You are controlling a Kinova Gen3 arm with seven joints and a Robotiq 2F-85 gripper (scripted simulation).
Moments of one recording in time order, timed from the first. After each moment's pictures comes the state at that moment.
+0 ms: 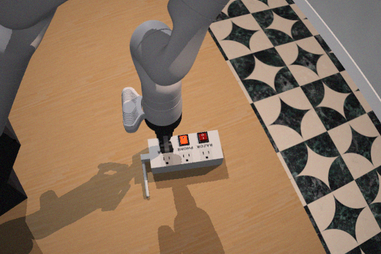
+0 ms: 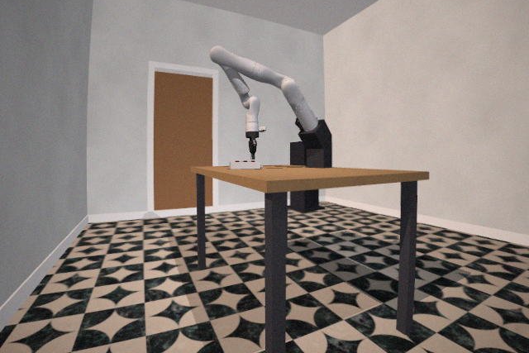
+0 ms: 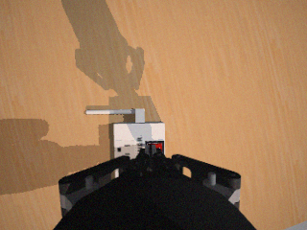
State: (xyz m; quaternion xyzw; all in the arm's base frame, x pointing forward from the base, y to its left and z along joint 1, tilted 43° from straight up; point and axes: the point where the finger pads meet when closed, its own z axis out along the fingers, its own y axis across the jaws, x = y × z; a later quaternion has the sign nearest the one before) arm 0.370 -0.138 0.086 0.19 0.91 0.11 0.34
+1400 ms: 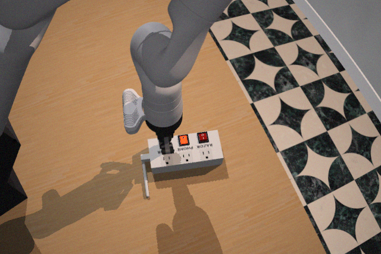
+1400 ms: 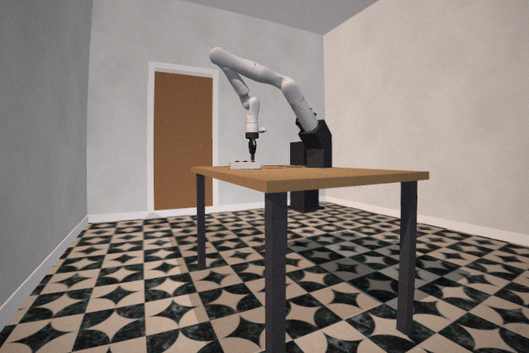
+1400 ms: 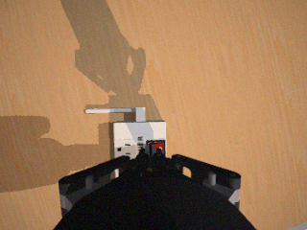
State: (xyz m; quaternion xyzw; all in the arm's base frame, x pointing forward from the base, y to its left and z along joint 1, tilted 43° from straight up) arm 0.374 -0.139 0.083 0.19 0.91 0.11 0.34
